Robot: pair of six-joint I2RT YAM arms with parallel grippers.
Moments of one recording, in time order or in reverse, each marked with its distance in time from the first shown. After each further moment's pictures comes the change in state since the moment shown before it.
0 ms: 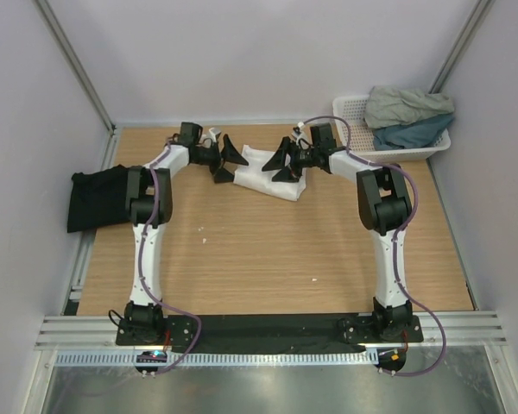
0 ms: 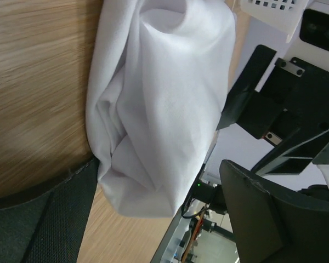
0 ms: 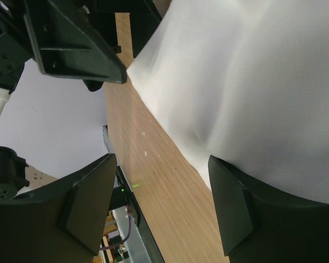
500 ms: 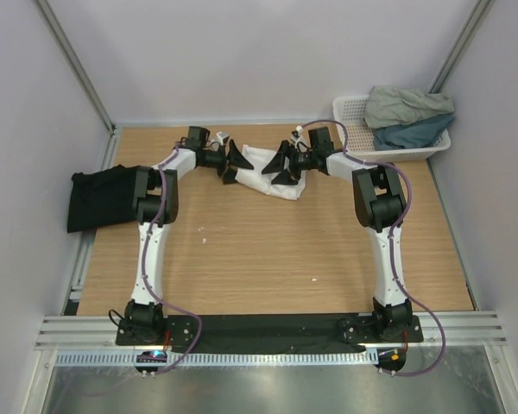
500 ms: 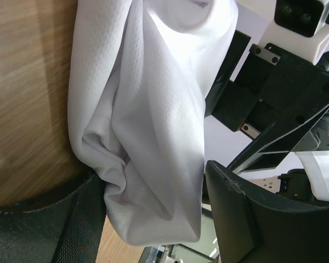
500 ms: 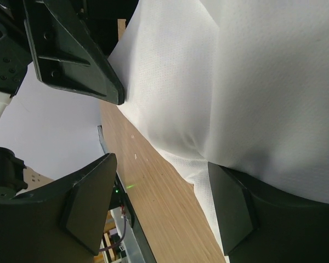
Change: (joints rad) left arm -0.037 0.079 0.035 0.075 0.089 -0.089; right arm -0.001 0.079 0.035 0.009 -0.008 -0.015
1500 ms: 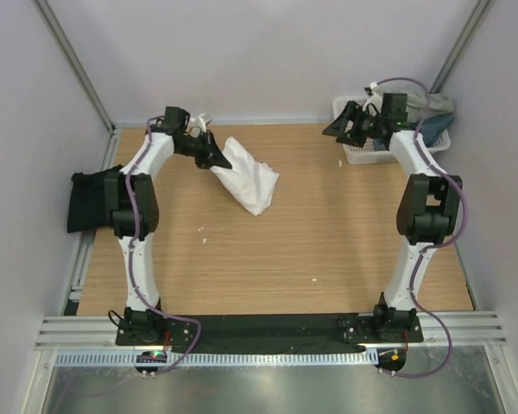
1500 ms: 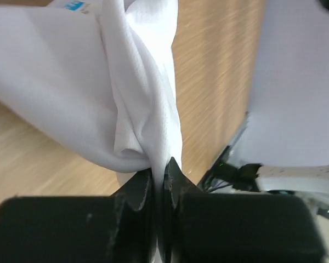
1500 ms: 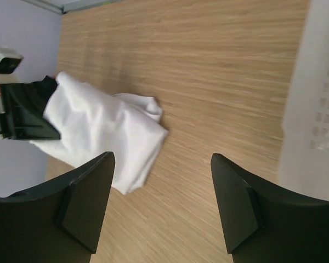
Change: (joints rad) left arm 0.045 -0.331 -0.125 -0.294 -0.169 0.275; right arm -0.293 -0.265 0.050 -0.217 0.154 -0.293
